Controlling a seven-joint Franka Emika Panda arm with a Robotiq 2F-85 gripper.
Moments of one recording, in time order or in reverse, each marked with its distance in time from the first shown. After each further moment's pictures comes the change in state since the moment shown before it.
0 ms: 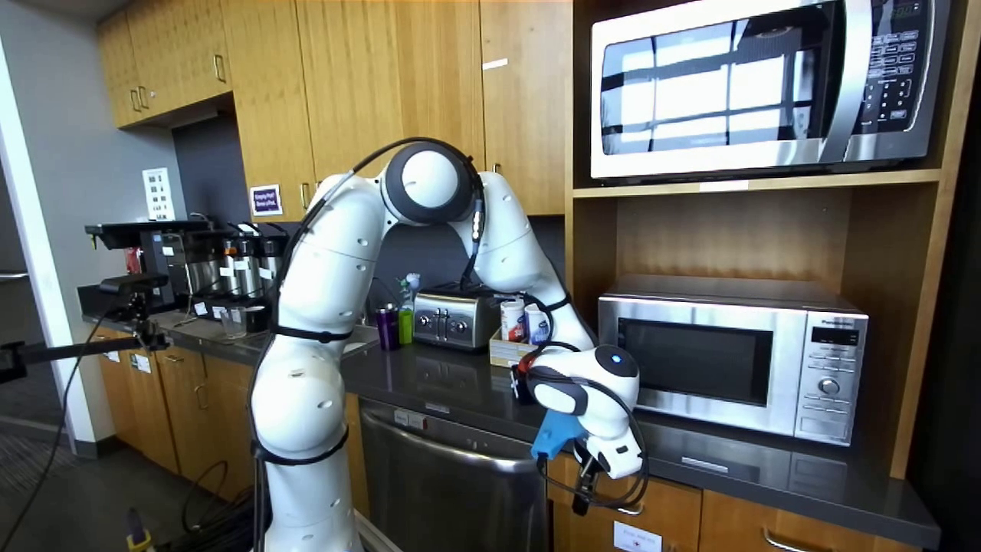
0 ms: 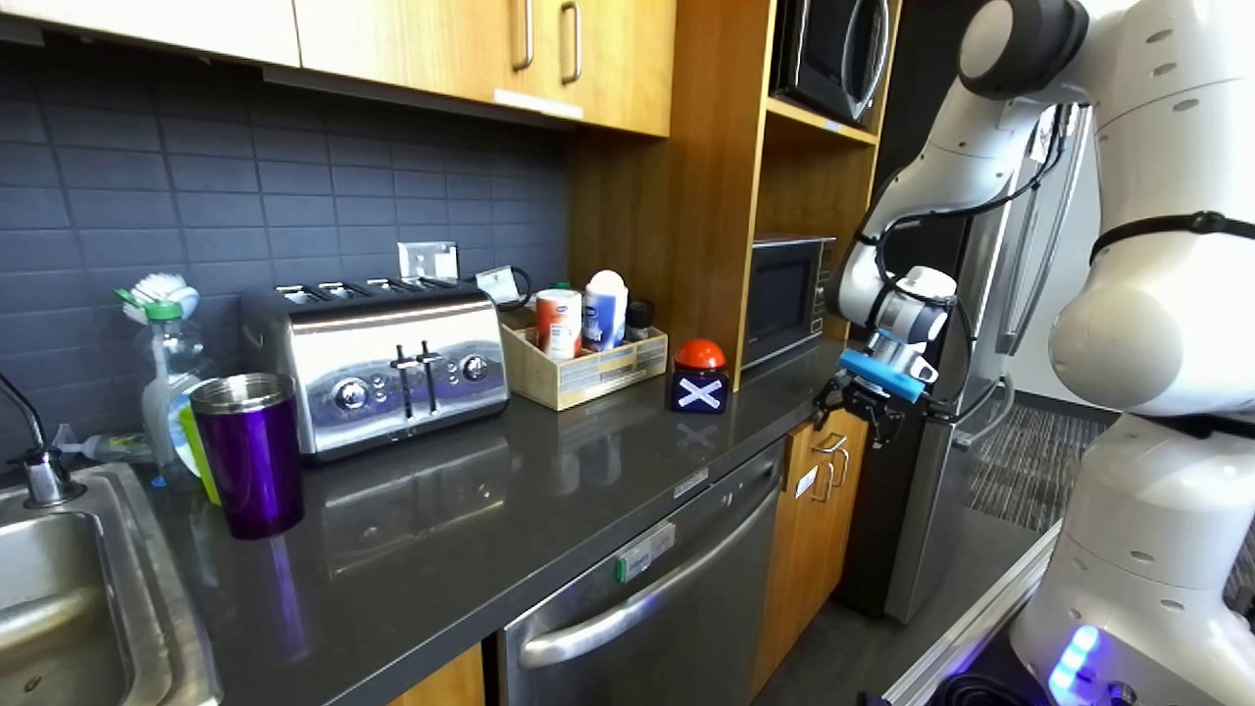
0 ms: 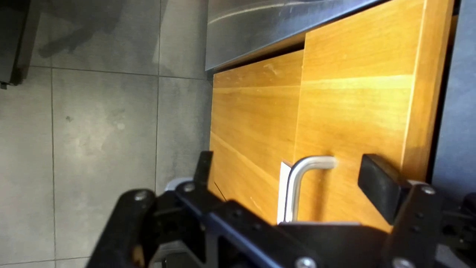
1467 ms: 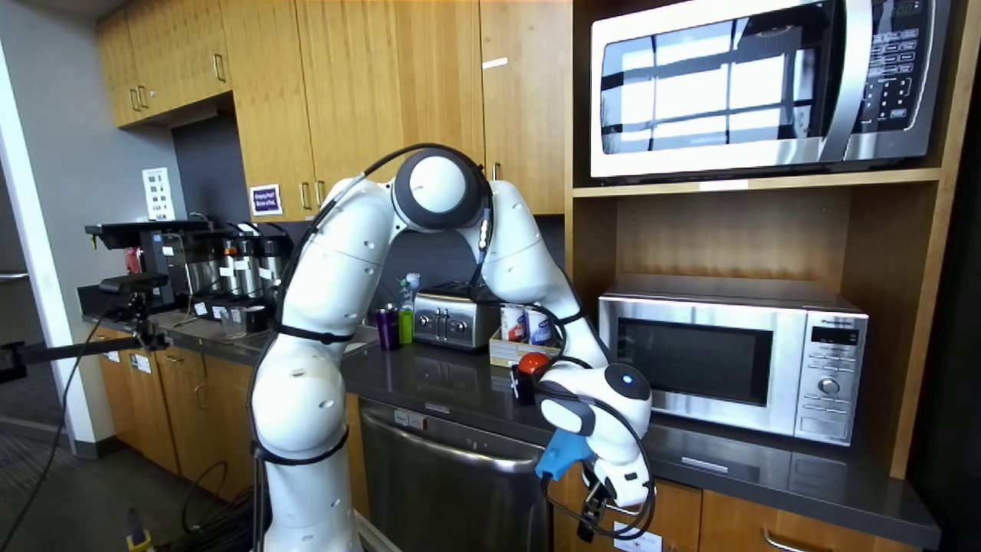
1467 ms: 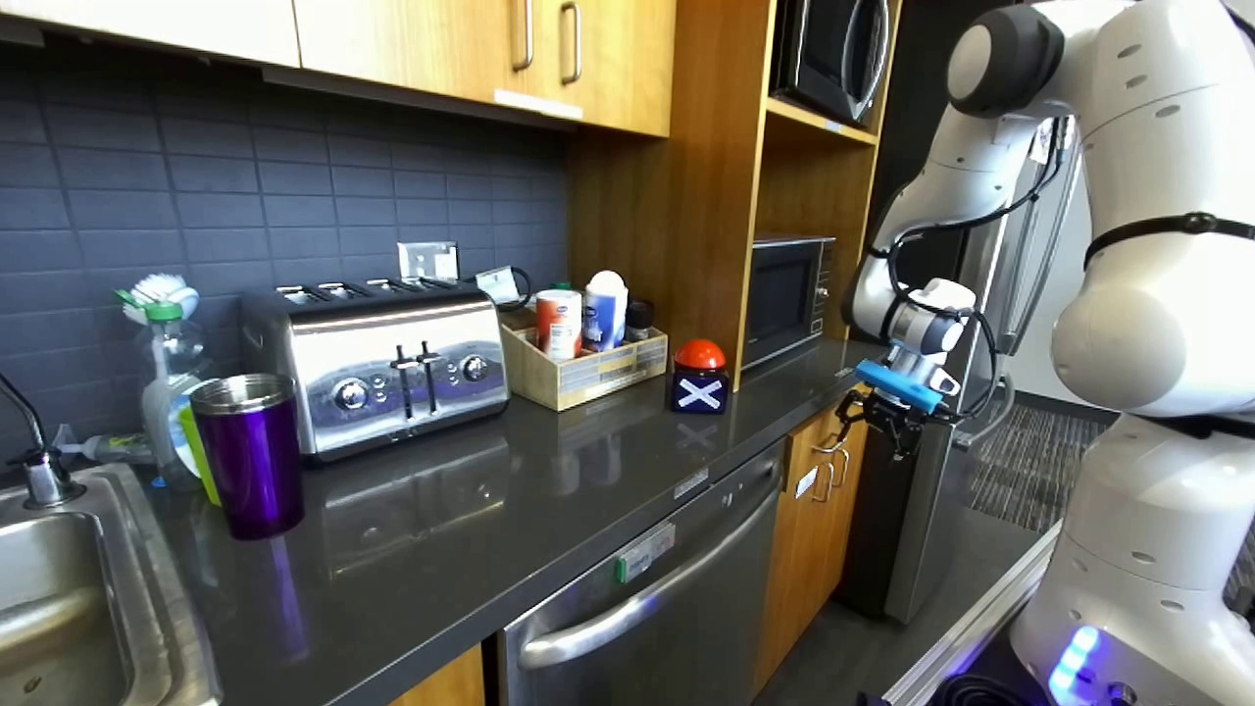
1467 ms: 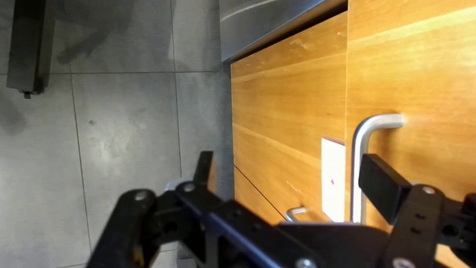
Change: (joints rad) arm 0.014 0.064 -0.090 0.023 0.049 -0.014 -0.015
